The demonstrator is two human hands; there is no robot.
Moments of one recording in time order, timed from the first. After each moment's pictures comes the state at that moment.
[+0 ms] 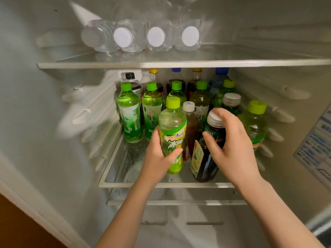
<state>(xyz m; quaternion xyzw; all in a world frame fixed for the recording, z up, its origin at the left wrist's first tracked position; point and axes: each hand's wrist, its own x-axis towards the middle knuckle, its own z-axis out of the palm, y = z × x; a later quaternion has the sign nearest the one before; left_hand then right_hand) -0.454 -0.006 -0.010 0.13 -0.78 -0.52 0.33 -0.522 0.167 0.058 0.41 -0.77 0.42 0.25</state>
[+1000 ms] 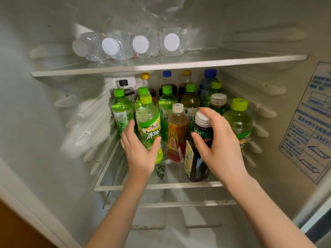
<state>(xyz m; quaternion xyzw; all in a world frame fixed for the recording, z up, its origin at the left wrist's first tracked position) -0.453 -0.011 0.000 0.23 -0.77 -0.30 0.51 -0.521 0.172 0.056 0.39 -0.77 0.44 0.24</state>
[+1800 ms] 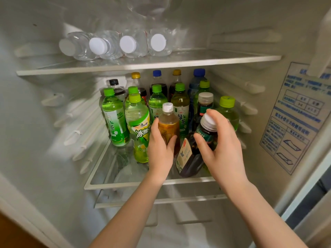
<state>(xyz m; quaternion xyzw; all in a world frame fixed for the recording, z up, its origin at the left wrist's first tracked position) -0.499 0.046 -0.003 0.20 -0.80 -0.35 0.44 -0.517 0.204 0.048 0.37 -0.75 0.47 0.27</state>
